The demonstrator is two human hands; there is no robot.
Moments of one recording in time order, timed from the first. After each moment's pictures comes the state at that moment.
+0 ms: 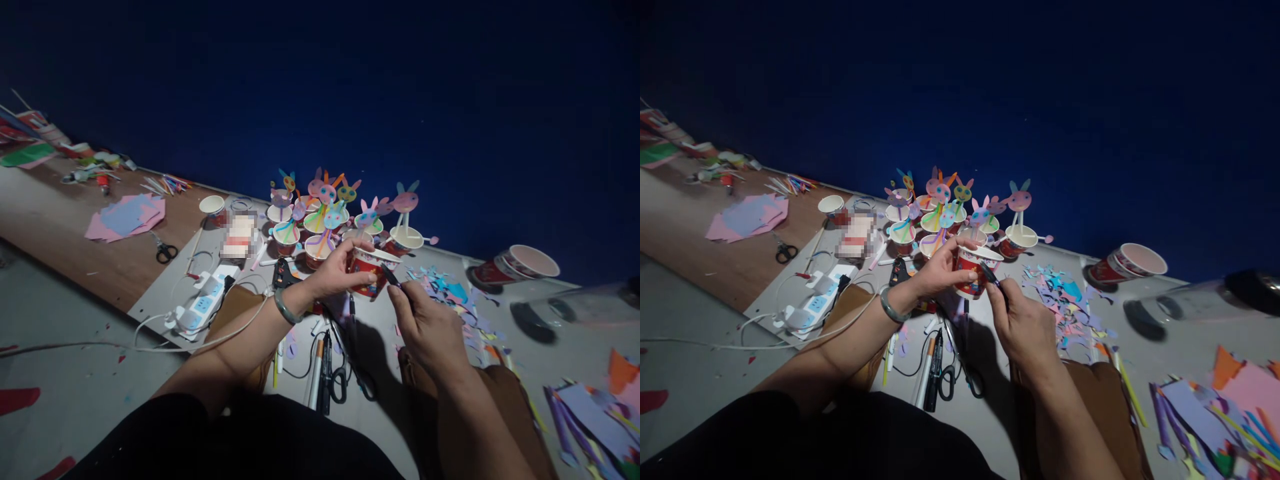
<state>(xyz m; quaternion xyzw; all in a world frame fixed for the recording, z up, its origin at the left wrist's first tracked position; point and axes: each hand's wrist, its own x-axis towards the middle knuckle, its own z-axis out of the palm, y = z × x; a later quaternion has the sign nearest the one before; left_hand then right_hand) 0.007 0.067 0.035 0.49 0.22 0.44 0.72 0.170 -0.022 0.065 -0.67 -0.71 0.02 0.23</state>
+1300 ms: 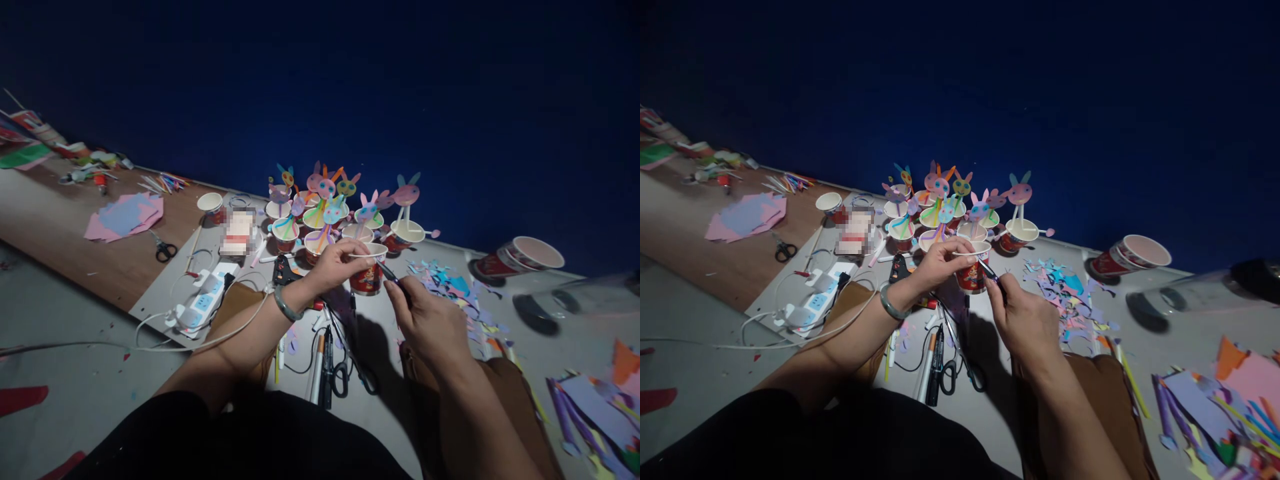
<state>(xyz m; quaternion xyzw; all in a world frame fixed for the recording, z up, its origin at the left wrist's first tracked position) 0.008 0.072 0.040 0.58 0.26 0.50 0.58 0.172 -0.021 0.059 -0.69 -0.71 -0.04 0.15</state>
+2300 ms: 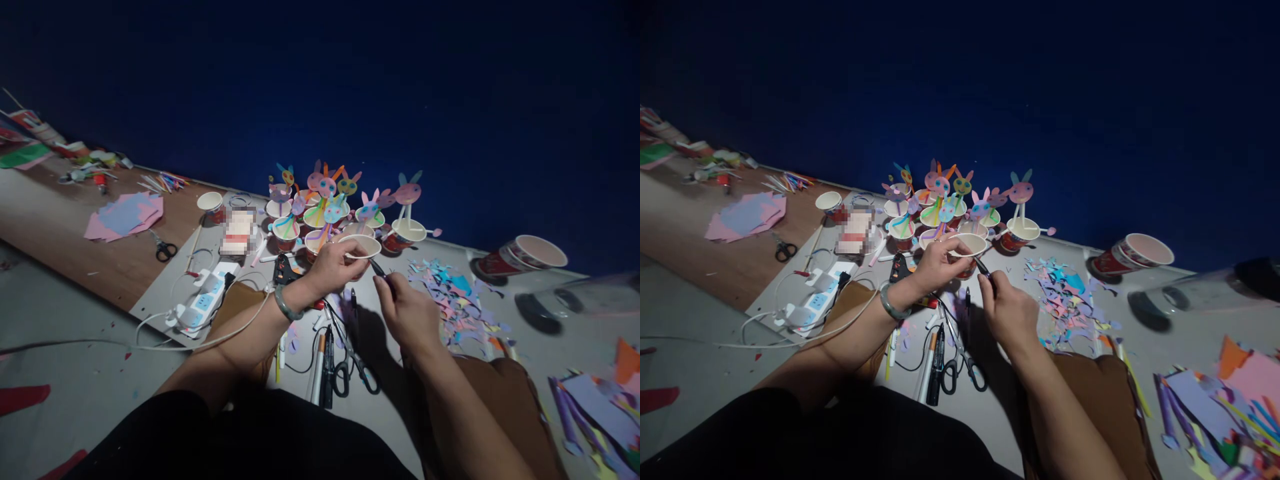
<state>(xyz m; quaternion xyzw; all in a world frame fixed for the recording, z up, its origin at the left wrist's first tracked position) 0.003 0.072 0.035 0.73 0.35 0.48 0.34 0.157 -0.006 0.032 -0.70 -0.64 0.13 0.29</state>
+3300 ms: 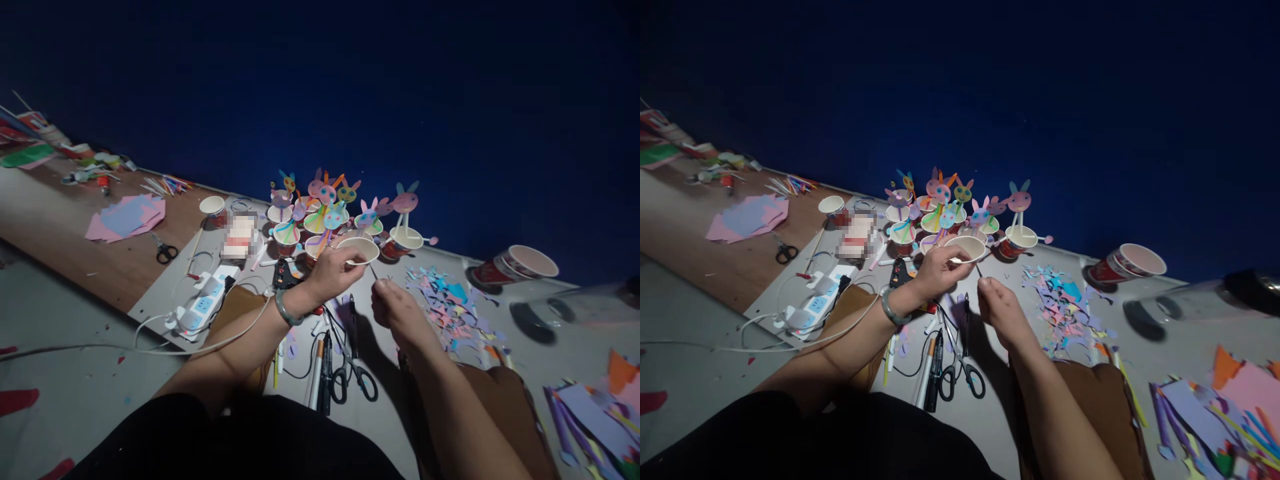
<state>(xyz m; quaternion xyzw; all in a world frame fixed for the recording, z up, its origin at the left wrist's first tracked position) 0.001 0.071 0.034 0.77 0.35 0.47 0.26 0.157 -0.001 0.033 -0.62 -0.53 0.45 0.36</state>
